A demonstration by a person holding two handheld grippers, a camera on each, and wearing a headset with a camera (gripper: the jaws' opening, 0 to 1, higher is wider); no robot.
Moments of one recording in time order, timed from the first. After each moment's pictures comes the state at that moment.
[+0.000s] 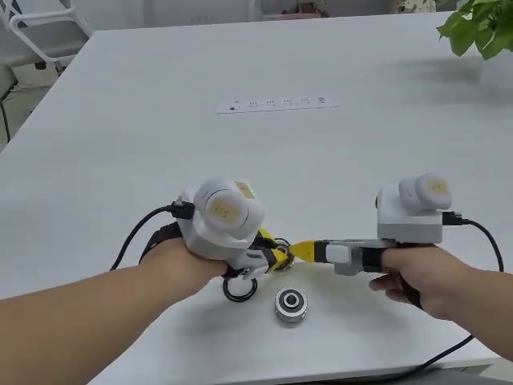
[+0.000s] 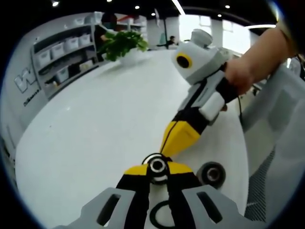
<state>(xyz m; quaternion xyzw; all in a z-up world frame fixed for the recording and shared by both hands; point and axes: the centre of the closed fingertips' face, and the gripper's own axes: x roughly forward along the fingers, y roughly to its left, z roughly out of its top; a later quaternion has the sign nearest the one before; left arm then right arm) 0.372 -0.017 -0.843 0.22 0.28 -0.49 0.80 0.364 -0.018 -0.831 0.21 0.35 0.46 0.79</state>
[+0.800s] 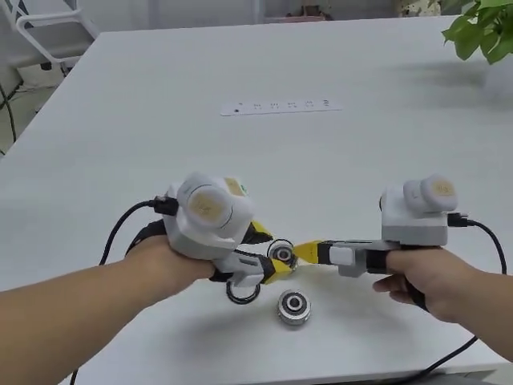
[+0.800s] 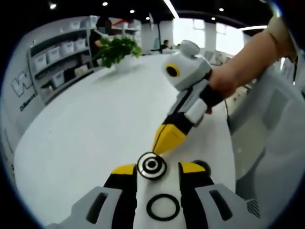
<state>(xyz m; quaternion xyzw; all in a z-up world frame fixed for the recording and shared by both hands) 0.356 -0.008 -0.817 0.21 0.27 -0.52 0.79 0.363 -0.016 -0.825 0.20 0.34 0.47 0.79</state>
